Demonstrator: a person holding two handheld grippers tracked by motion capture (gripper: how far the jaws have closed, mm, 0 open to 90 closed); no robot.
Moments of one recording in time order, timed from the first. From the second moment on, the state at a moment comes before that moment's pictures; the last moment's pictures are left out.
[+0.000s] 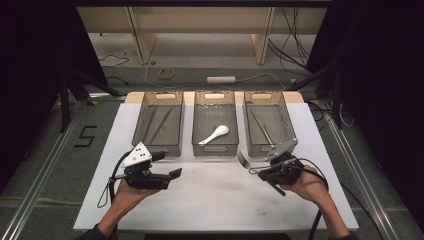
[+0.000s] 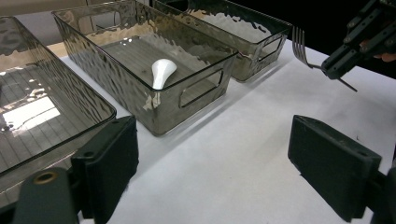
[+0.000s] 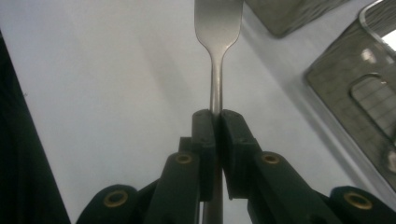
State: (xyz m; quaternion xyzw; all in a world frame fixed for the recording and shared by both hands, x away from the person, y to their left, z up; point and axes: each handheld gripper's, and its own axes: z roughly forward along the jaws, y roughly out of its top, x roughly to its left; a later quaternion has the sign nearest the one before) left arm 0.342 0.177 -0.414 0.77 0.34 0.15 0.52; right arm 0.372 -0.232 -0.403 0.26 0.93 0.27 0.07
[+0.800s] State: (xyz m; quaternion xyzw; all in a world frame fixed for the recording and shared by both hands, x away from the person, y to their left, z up) left arm 0.342 0.178 -0.413 0.76 0.34 0.15 0.53; right arm 0.419 -0.251 -0.347 0.30 0.89 0.32 0.14
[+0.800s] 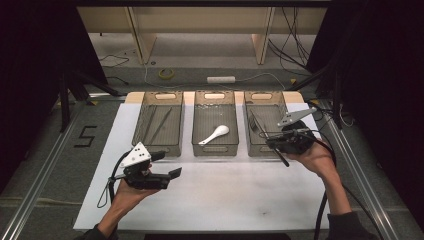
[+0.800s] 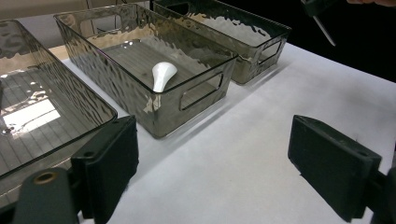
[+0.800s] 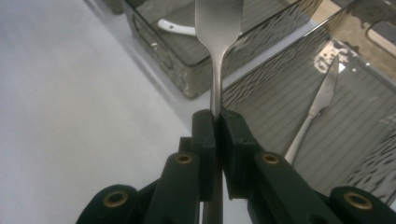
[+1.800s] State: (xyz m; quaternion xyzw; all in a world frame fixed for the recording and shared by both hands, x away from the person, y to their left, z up) left arm 0.341 0.179 -0.412 0.76 0.34 0.15 0.53; right arm 0.488 -0.249 -0.323 0.38 0.85 0.33 0.16
